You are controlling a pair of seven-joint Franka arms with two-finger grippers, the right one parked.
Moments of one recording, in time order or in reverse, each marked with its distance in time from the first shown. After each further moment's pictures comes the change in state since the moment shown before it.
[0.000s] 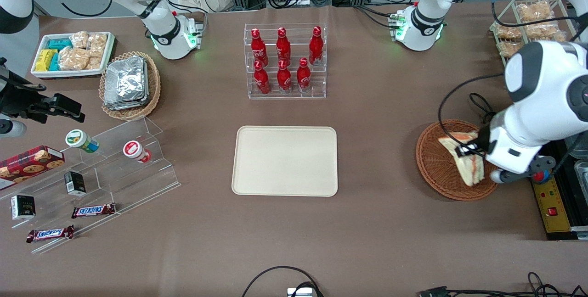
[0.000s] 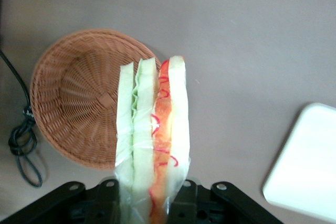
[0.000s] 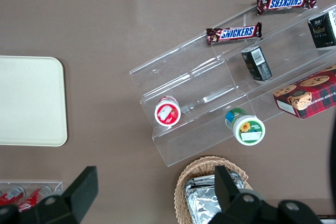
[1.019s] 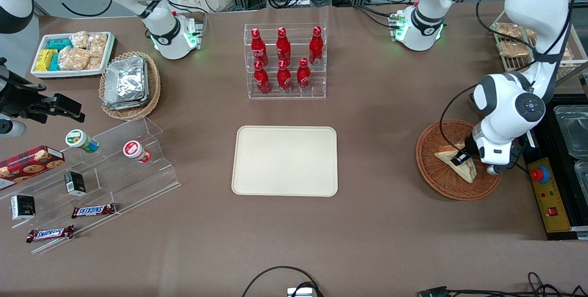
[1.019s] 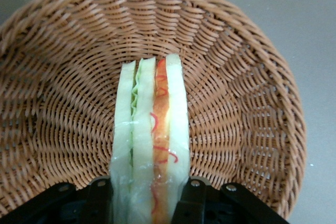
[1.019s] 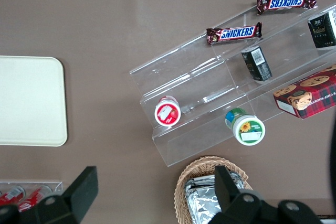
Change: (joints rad) arm 0.201 0.035 0.035 -0.681 -0.002 0.885 -0.183
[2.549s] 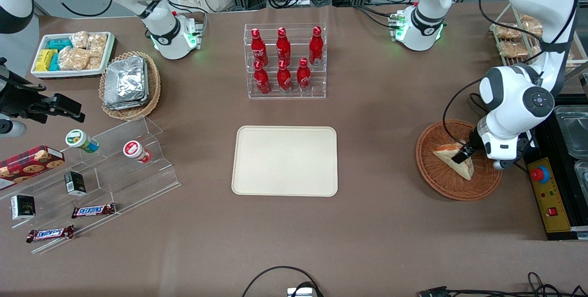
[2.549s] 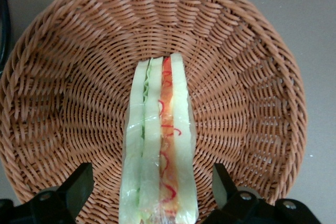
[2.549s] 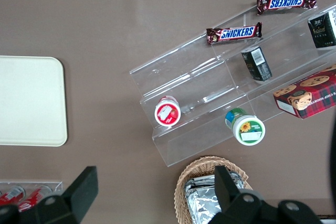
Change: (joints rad) arm 0.000 -0.057 0.002 -0.017 0.001 -0.084 -0.059
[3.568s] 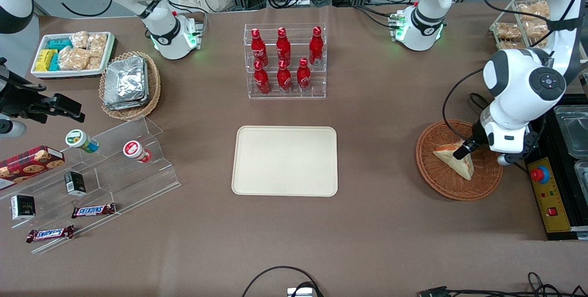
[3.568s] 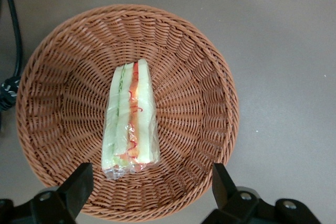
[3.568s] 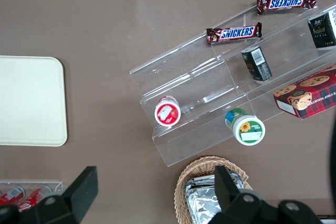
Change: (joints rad) arm -0.063 -0.127 -0.002 0.045 0.003 -0.118 -0.003
